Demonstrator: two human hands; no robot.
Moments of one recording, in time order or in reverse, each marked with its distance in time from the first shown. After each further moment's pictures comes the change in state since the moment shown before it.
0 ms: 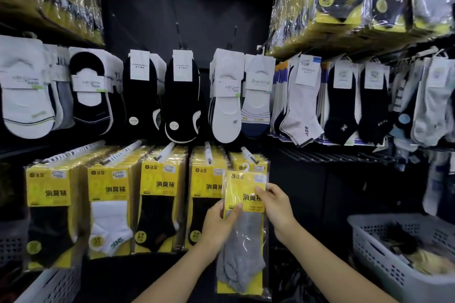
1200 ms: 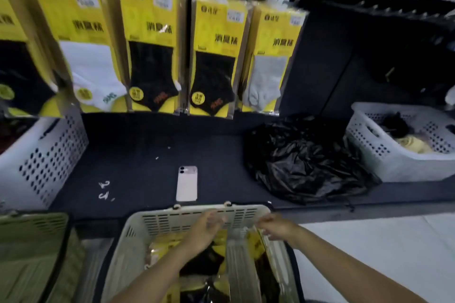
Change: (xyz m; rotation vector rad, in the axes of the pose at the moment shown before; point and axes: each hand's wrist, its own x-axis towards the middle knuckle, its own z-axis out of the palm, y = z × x) left_hand -0.190 -0.262 -0.028 0.283 -0.275 -0.675; right_hand -0.151 0.254 -0.099 -0.821 -0.463 0.876
